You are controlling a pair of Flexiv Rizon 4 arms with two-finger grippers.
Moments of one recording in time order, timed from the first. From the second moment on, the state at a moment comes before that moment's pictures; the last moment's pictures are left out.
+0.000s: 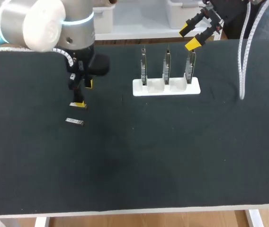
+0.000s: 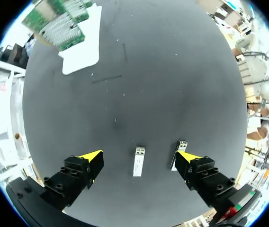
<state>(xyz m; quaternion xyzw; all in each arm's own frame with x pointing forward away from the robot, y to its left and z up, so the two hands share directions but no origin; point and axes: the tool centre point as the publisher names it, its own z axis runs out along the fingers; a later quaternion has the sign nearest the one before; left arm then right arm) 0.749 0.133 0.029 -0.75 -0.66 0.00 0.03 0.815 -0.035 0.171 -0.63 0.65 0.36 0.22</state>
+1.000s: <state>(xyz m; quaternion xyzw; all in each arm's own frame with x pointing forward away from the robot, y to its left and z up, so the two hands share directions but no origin) 0.746 0.159 0.007 -0.73 -0.68 0.02 0.04 0.815 -0.035 0.171 -0.63 0.65 0.36 0.22</state>
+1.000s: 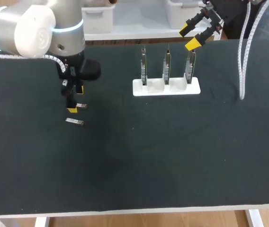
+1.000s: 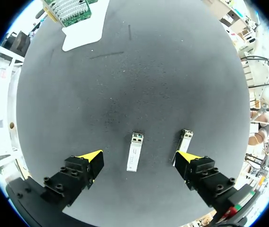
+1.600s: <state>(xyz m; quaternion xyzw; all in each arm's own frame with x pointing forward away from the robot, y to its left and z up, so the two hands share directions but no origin) 0.751 0.164 0.004 -0.72 -0.70 0.01 0.04 0.815 -0.035 0.171 -0.63 0.65 0.36 0.22</state>
